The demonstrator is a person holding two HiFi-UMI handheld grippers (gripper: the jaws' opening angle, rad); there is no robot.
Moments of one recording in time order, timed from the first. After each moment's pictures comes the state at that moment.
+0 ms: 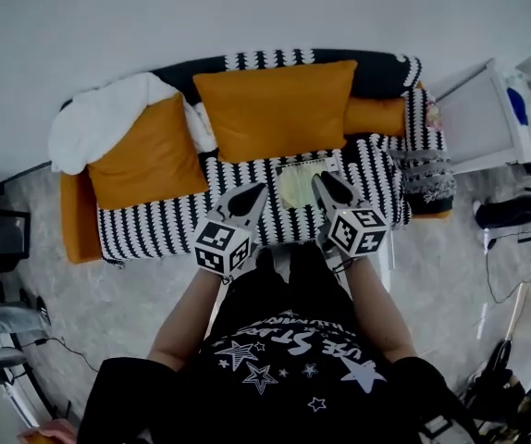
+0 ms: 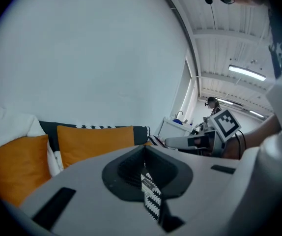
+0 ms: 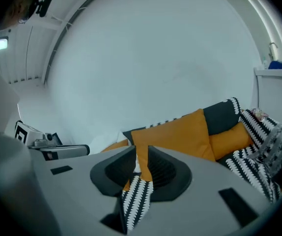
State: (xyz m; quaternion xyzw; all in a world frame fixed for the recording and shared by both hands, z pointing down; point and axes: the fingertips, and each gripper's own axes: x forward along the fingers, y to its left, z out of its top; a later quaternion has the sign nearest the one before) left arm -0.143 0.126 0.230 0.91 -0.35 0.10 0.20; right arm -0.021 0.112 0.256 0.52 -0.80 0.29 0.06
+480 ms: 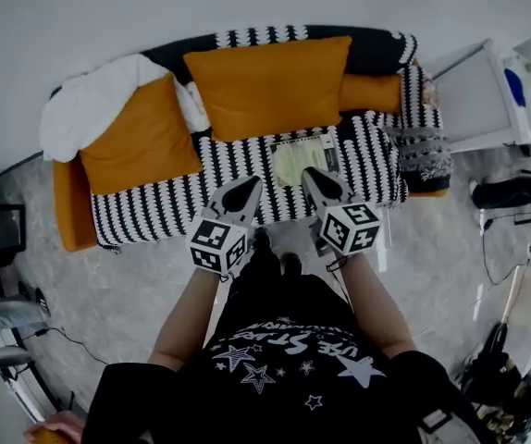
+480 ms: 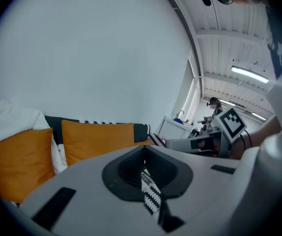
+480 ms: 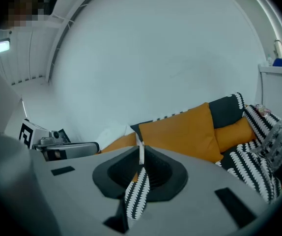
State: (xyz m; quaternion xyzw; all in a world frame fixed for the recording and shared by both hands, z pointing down) left arm -0.146 0.159 0.231 0.90 -0.37 0.10 0.22; right arm -0.045 0.153 0.253 0.49 -0.81 0.30 0.08
